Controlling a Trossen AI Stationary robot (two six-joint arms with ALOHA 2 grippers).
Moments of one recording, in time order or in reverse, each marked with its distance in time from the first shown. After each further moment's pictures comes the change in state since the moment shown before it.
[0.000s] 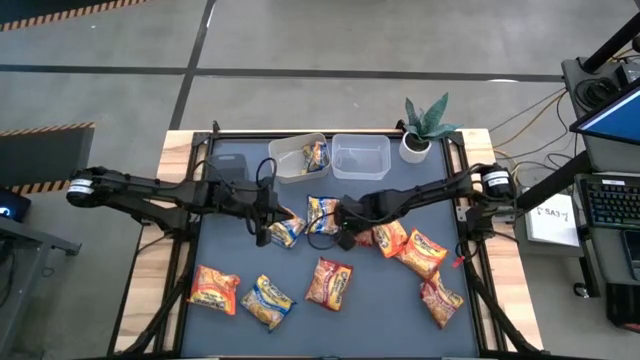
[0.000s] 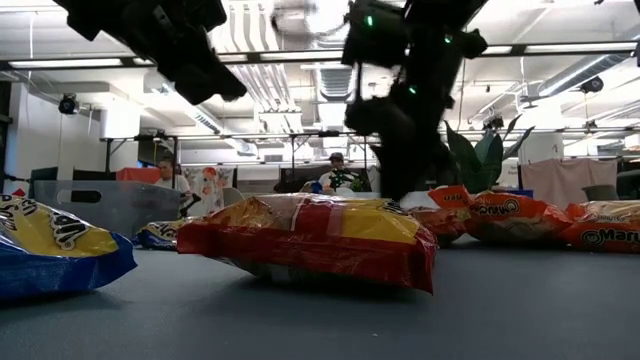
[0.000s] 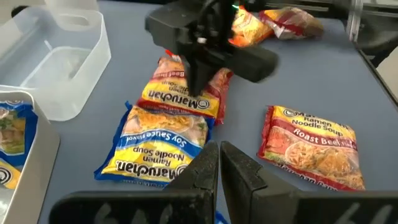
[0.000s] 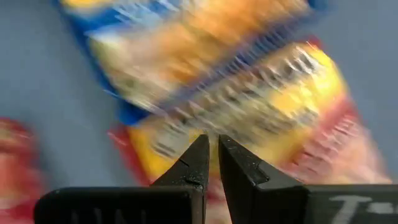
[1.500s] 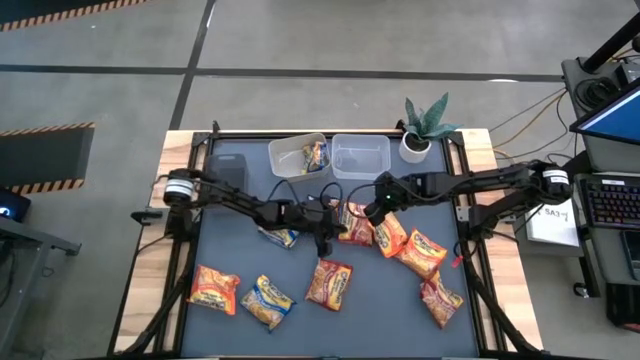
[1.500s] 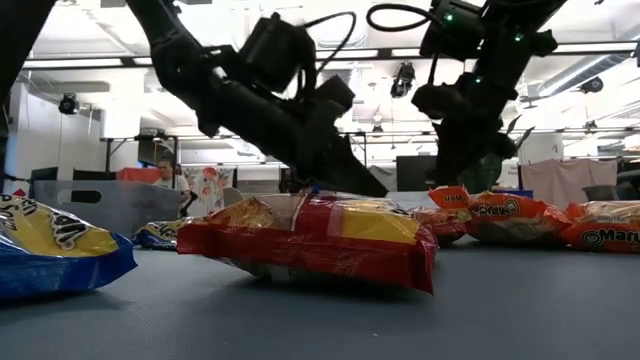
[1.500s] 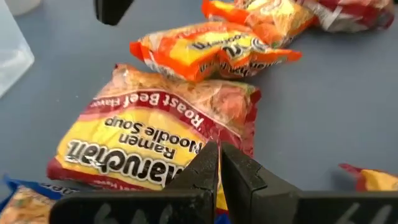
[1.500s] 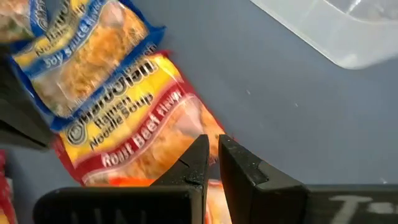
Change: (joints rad) left arm -0.003 0.859 0.266 0.624 0.004 0.009; right arm -0.177 -0.453 -0.386 0.053 0.033 0.027
